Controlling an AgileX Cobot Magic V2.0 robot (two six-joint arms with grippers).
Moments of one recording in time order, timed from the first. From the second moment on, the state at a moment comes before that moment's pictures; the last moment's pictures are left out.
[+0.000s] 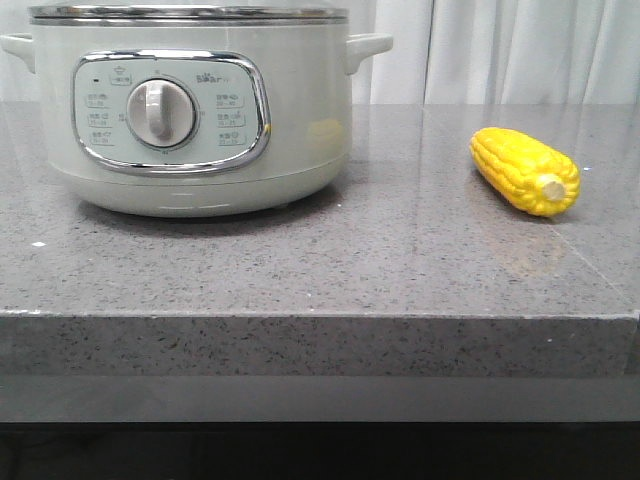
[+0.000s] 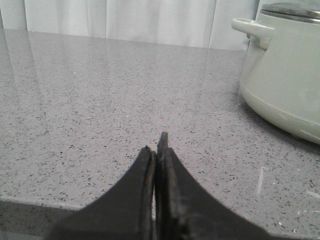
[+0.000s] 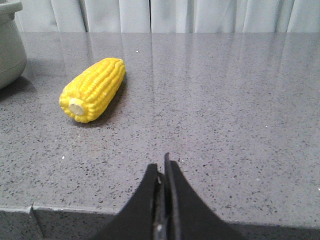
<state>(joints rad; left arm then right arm) 0.05 -0.01 0.01 -0.06 0.15 0.03 0.02 -0.01 0.03 0.16 0.16 -0.08</state>
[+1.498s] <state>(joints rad) 0.05 0.20 -0.42 -0.06 0.35 0.03 0.02 0.15 -0.32 0.15 0.34 -0.09</state>
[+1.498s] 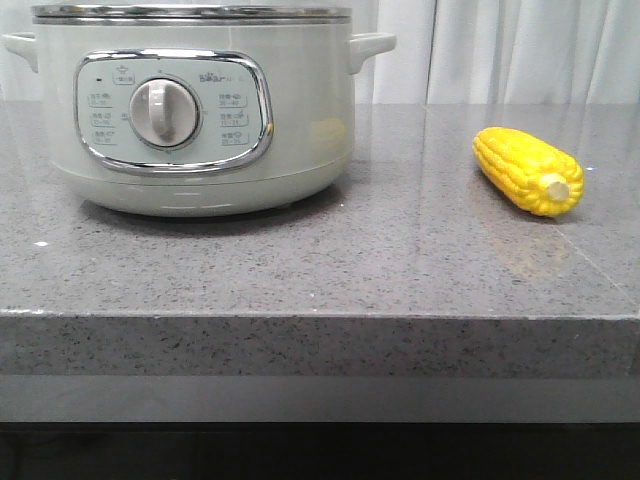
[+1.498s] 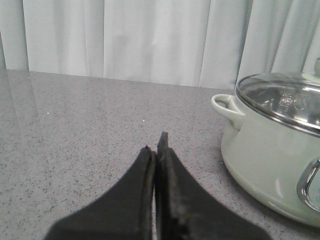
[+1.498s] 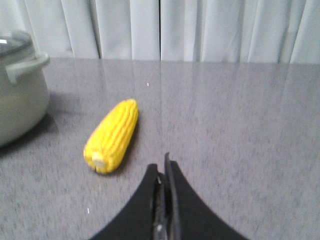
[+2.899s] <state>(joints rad) -0.19 1.04 -1.10 -0.10 0.62 0.05 0.02 0.50 -0.58 0.15 0.36 -0.12</state>
